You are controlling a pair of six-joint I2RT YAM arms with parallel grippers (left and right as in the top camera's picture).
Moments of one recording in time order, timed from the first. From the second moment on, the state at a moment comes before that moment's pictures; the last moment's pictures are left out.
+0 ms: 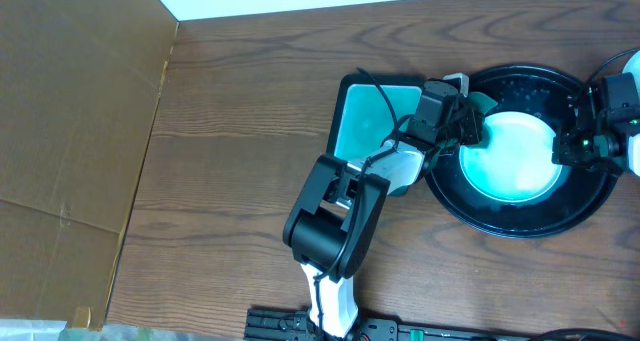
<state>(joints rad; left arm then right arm) -0.44 1.98 1.02 0.23 0.28 -0.57 0.20 1.84 1.02 -0.37 -0.27 0.30</state>
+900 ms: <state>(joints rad) -0.57 1.96 1.01 0.14 0.04 -0.43 0.20 1.84 1.02 -0.36 -0.29 0.30</state>
